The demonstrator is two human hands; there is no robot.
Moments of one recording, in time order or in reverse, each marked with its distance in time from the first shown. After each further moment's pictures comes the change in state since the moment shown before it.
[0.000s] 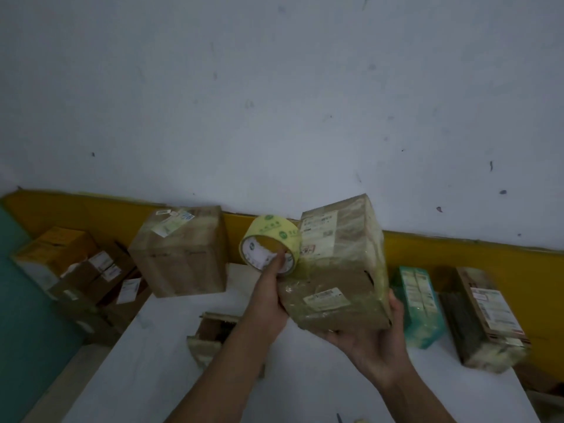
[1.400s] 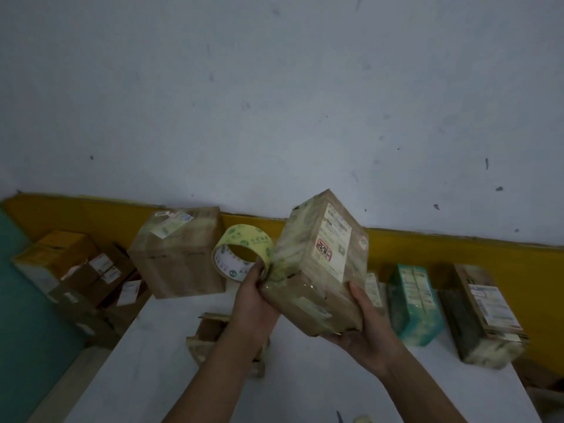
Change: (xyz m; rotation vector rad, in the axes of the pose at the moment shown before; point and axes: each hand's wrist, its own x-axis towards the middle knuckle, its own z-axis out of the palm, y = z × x) left_hand -0.013 0.001 -0.017 -0.124 -0.011 0.020; right_hand 0.004 -0.006 0.014 -0.481 0.386 0.028
